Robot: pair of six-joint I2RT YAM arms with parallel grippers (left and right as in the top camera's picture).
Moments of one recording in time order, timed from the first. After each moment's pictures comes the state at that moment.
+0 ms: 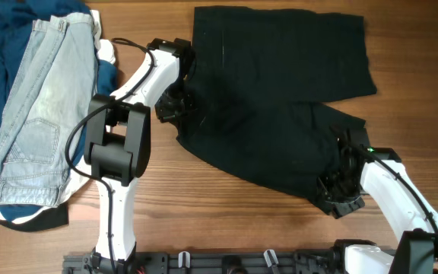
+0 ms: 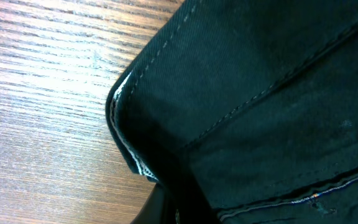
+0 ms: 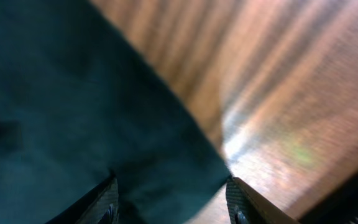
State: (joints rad) left arm -0.30 2.30 1.79 -1.29 0.07 -0.50; right arm -0.03 1.36 0.60 -0.95 -0.07 1.11
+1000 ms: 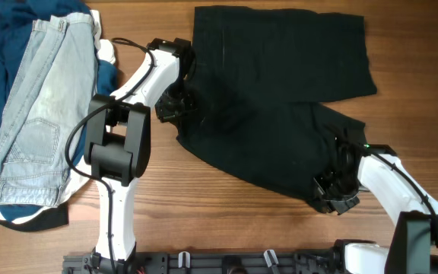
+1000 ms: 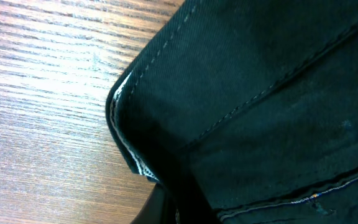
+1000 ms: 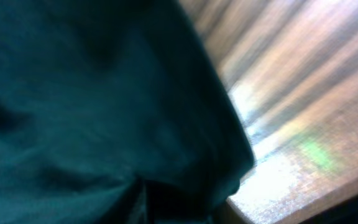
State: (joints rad) left arm -0.30 2.30 1.79 -1.29 0.07 -0.50; right arm -0.03 1.45 0.60 -0.92 -0.17 0.98
